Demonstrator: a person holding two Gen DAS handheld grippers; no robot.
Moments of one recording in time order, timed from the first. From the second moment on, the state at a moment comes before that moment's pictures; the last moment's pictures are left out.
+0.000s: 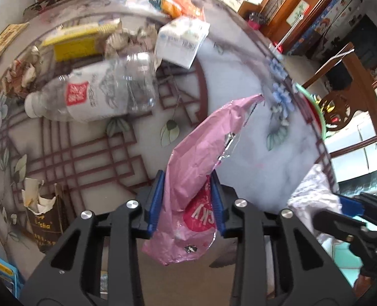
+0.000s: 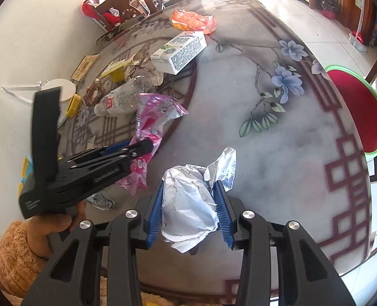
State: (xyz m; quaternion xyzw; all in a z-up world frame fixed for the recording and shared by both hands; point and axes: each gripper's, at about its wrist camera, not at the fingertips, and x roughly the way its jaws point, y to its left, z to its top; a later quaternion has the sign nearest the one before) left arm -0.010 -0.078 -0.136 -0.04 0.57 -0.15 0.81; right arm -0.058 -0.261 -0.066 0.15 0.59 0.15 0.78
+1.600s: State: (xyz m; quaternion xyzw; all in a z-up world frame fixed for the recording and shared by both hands) left arm 0.003 -0.152 -0.099 -0.07 0.54 -0.11 0.83; right arm -0.013 -0.344 -0.069 0.15 0.58 0.20 0.78
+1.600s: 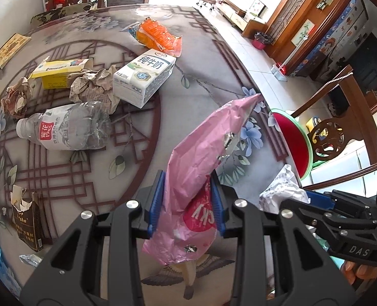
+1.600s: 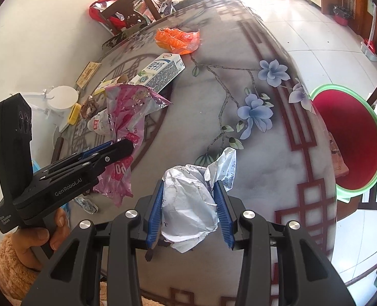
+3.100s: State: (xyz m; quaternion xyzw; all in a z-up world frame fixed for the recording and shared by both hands) left arm 0.052 -0.322 -0.094 0.00 0.55 -0.17 0.81; right arm 0.042 -0.575 -0.085 0.22 0.53 0.05 0.82
